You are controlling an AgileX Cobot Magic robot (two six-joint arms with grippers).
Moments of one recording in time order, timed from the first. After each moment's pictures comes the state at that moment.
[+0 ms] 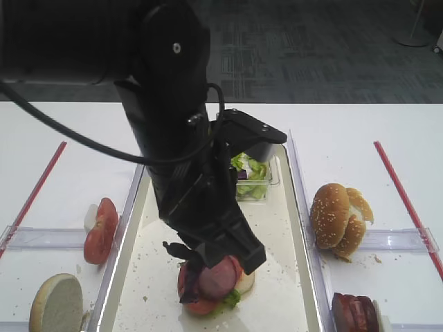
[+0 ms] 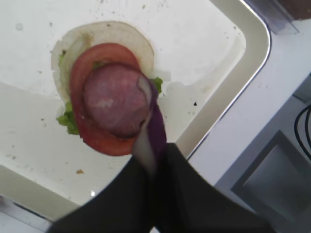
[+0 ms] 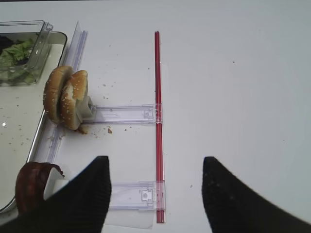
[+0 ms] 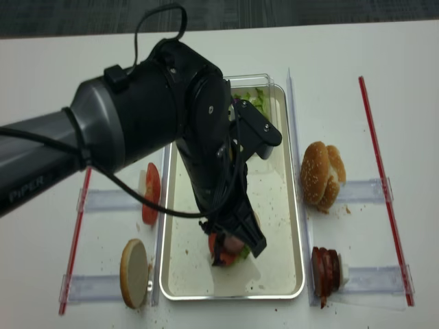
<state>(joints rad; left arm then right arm) -0.83 1.70 -1.31 -0.13 1.12 0.09 -0.01 -0.01 -0.48 0.04 1.14 0.00</state>
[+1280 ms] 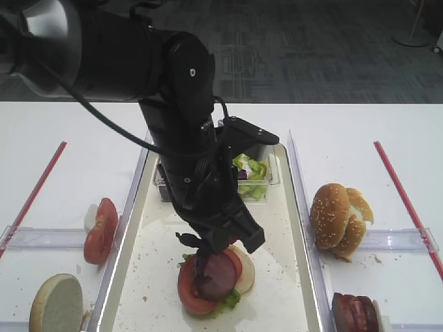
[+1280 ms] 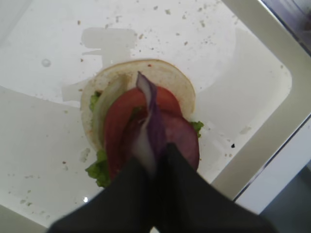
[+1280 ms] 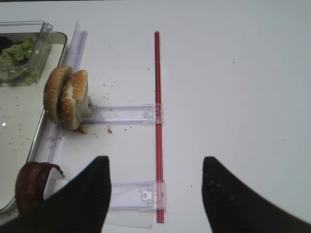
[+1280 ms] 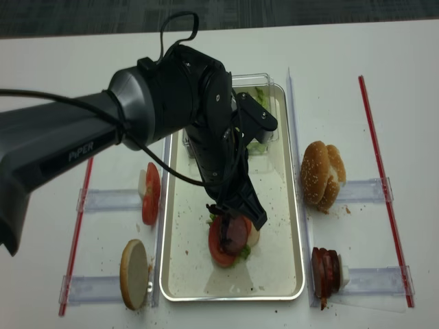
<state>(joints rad) -0.76 1.84 -1.36 -0.17 1.03 0.17 -0.01 -0.01 -0.48 0.04 1.14 0.00</state>
